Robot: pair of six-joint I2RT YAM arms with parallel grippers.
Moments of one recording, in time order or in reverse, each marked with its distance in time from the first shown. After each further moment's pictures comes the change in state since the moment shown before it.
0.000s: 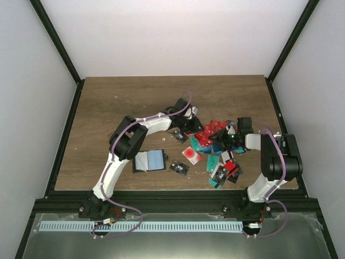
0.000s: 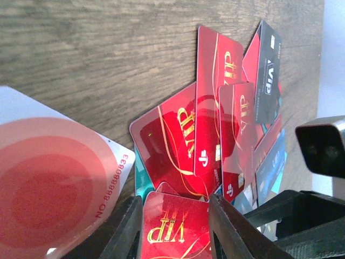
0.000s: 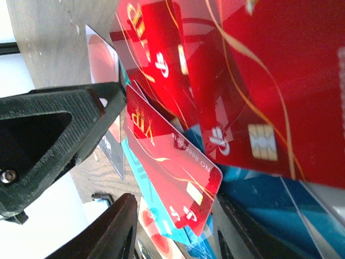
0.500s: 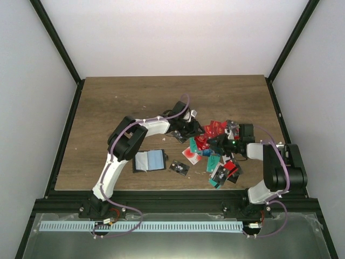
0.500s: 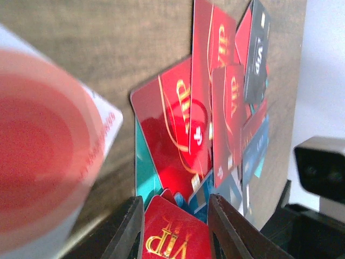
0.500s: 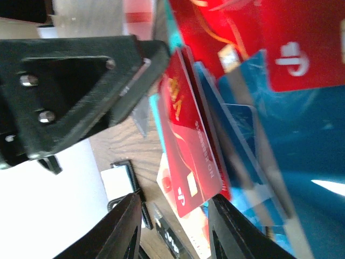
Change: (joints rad) left arm -0.002 -0.038 -0.127 0.141 0.086 -0.099; right arm 0.005 -0.138 -0.170 0.149 -0.124 0.033
